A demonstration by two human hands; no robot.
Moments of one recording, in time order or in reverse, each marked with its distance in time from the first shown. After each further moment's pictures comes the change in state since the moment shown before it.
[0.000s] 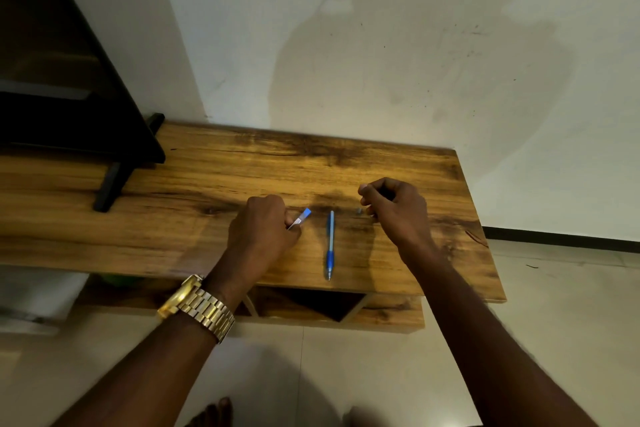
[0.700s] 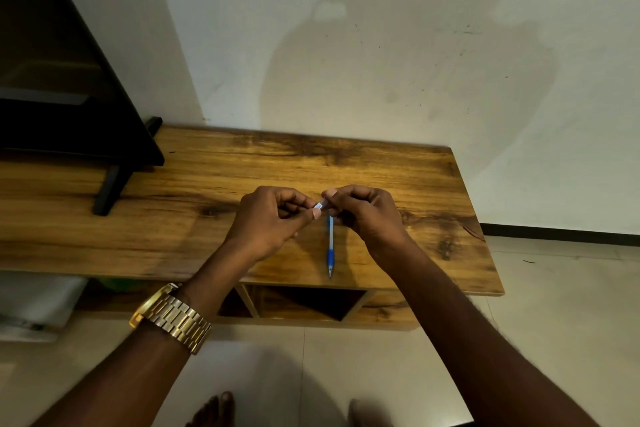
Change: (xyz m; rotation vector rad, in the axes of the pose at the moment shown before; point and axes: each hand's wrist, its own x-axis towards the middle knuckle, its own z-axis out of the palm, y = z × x) left_hand -0.017 0.012 -0.031 -0.658 -0.111 0.103; right_hand -0.017 -0.007 0.031 0.454 -0.290 0.114
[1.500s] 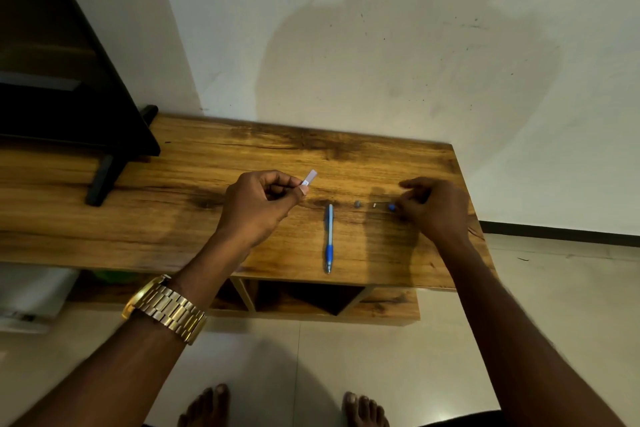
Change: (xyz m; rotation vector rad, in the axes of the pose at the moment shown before) left_hand 0.004 0.002 -0.007 -0.163 0.146 -0.086; right_hand 0.015 0.003 -0.101 -0.813 0.416 -0.128
